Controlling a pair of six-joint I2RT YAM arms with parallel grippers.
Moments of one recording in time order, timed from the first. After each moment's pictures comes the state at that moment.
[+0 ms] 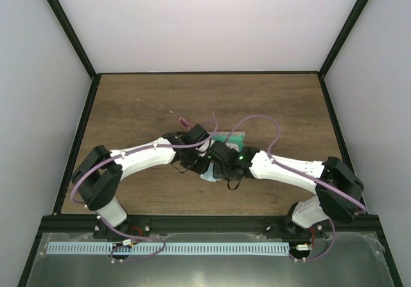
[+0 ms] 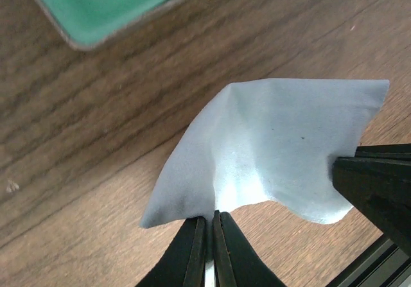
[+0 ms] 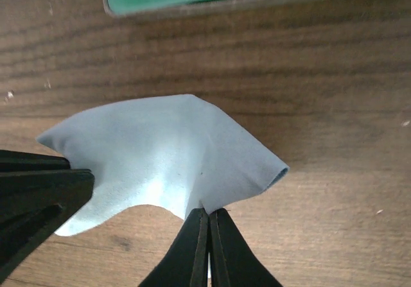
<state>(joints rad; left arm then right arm) -0.86 1.64 1.04 -0.62 0.24 -0.39 1.01 1.46 0.91 -0.66 0.14 1.06</state>
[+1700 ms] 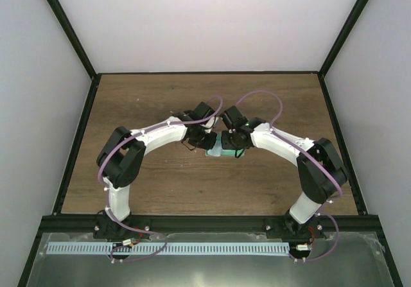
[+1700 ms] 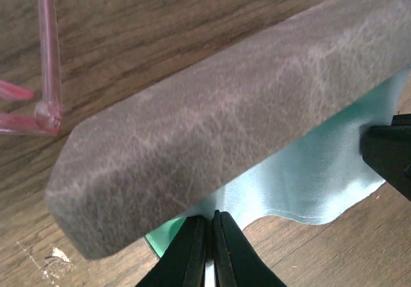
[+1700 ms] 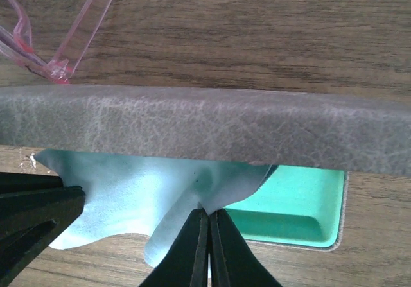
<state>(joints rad) -0.72 1.93 1.37 -0.62 0.22 -0.35 0.64 1.65 1.12 -0.62 0.07 0.58</state>
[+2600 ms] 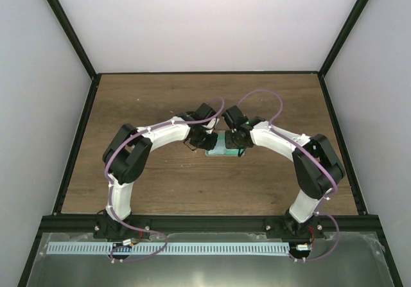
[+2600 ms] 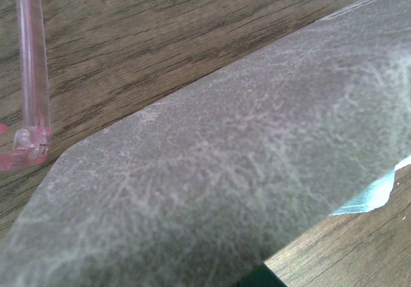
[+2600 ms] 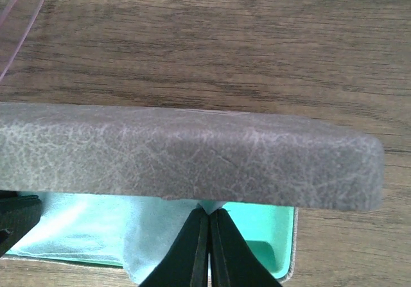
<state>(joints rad) -0.71 2.00 1.40 -0.58 0.23 -0.35 0.61 1.69 1.12 -0.62 0.14 0.53</state>
